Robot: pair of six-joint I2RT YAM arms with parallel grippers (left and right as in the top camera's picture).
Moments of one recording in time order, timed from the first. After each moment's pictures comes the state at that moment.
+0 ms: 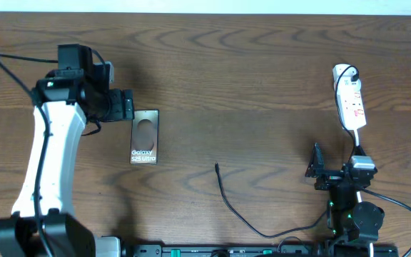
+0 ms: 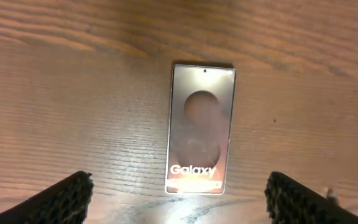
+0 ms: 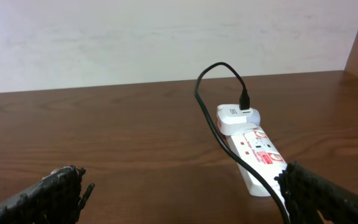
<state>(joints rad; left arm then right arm) 0.07 1.55 1.35 -1.05 0.13 -0.03 -0.10 0.01 0.01 -0.07 -0.07 0.07</state>
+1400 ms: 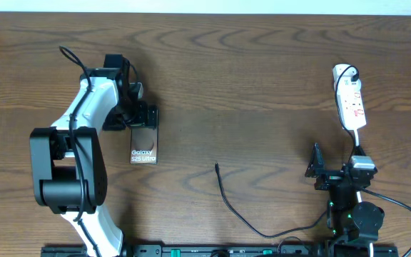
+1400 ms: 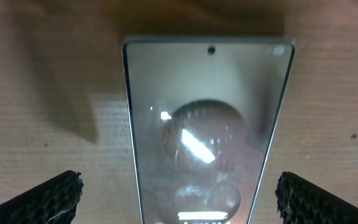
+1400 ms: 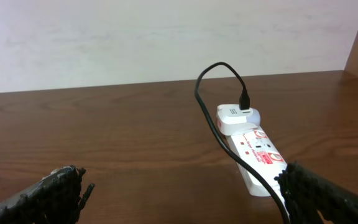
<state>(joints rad) -0.01 1.95 1.35 -0.97 0.12 -0.03 -0.10 0.01 0.01 -0.07 -0.07 0.07</state>
